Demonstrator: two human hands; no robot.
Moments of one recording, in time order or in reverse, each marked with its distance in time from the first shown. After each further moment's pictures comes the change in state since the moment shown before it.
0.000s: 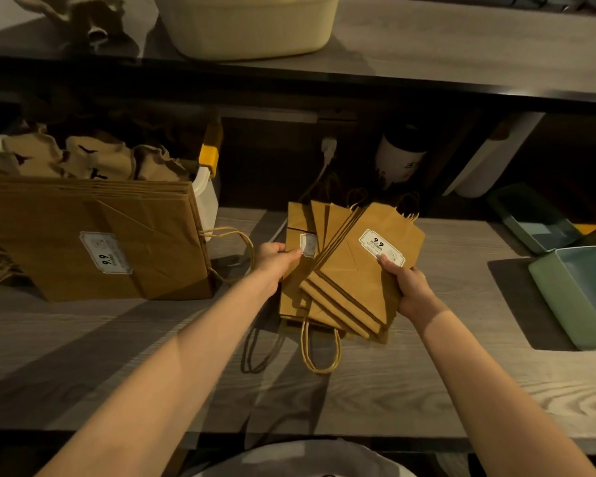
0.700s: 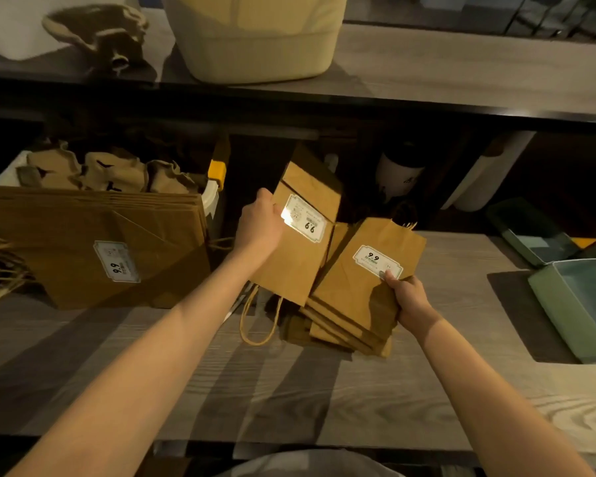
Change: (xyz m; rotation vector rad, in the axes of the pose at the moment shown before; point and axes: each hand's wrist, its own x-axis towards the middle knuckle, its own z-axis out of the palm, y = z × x) left_hand -0.030 0.072 -0.030 0.606 0.286 0.613; right_hand 0.002 0.007 0.001 -0.113 0.058 -0.090
